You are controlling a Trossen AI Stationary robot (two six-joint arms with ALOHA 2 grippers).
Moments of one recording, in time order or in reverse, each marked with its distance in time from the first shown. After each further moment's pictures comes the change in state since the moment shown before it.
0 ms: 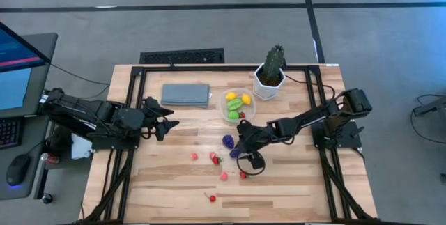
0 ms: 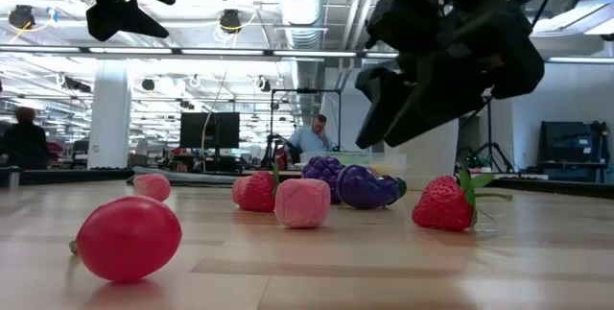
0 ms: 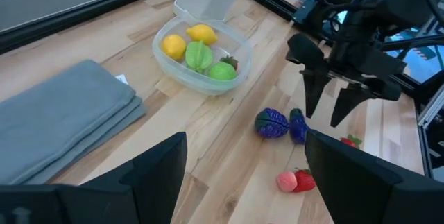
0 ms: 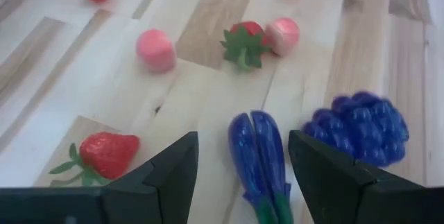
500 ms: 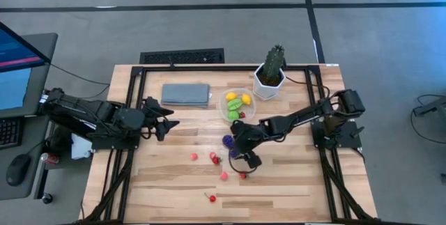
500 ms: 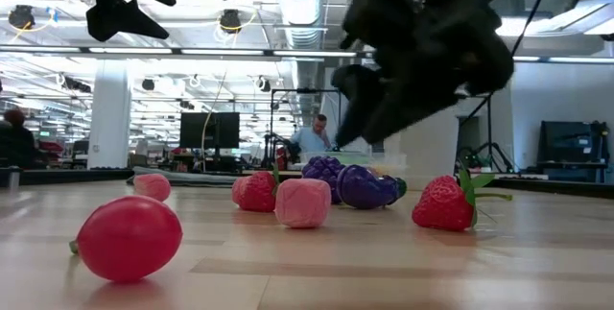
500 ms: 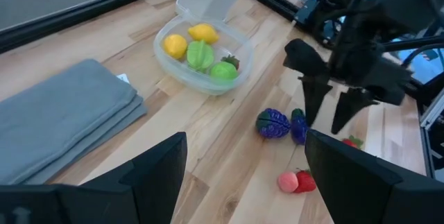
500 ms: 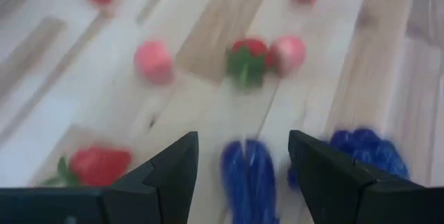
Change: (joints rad) left arm 0.000 0.004 0.000 -0.001 -0.004 -0.007; right arm -0.030 0.082 0.131 -0.106 -0.070 -0.091
